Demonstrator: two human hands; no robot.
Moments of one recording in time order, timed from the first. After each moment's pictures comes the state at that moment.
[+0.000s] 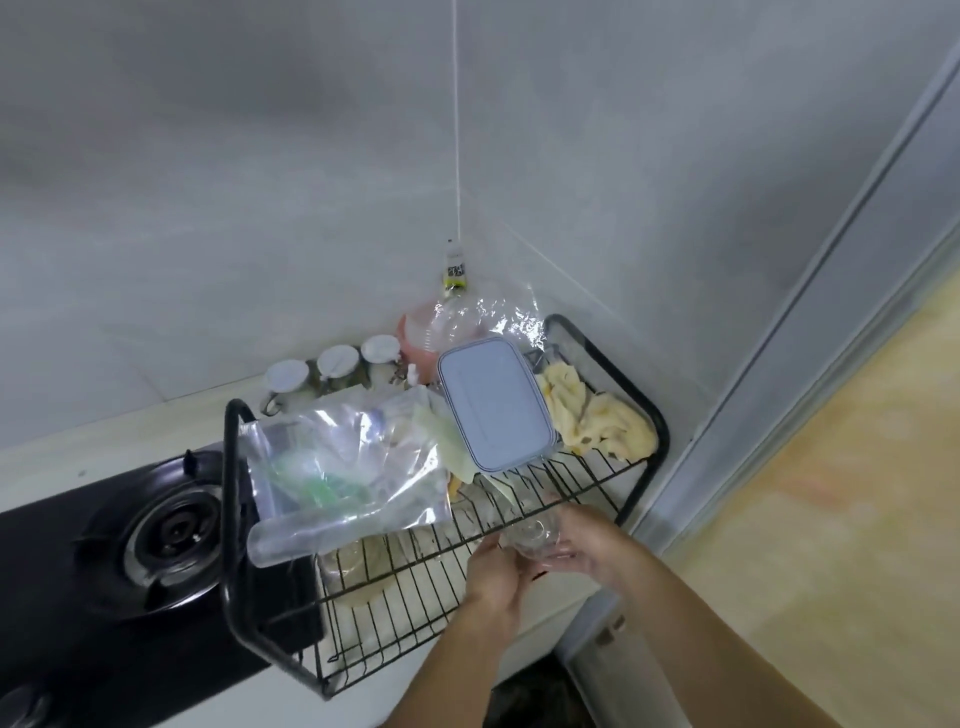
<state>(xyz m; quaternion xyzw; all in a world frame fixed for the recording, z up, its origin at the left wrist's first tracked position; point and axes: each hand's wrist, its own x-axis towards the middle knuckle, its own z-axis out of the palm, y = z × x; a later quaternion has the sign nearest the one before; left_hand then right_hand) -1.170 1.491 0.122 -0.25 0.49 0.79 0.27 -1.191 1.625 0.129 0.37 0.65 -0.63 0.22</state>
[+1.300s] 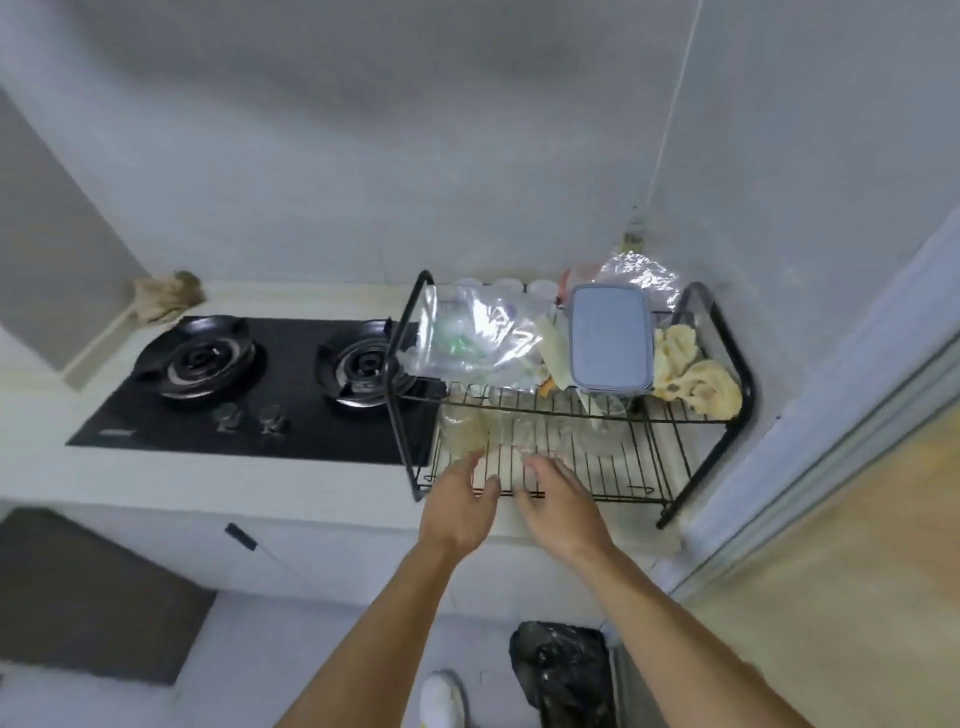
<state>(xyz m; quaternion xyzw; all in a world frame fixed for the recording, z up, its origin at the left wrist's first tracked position) -1.052 1.414 0.154 -0.19 0.88 0.43 0.02 -1.097 1.566 0.141 -0.15 0.92 -0.35 0.12</state>
